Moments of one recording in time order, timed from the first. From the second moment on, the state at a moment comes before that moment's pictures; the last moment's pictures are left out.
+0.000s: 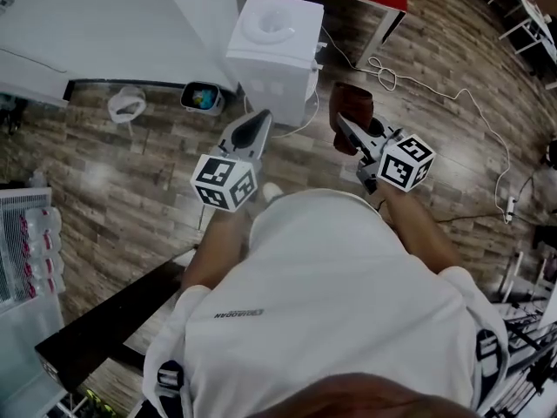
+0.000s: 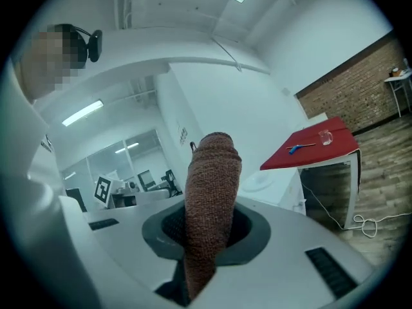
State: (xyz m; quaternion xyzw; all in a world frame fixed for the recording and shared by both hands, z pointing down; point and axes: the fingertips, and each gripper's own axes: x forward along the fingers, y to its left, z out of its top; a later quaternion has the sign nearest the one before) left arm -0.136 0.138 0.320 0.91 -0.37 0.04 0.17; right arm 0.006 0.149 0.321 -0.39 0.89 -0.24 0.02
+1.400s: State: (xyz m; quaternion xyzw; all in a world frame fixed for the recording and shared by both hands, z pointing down) left arm -0.089 0.249 0.352 0.88 -0.42 0.08 0.22; right arm 0.102 0.262 0.363 -0.41 0.87 -0.27 -0.01
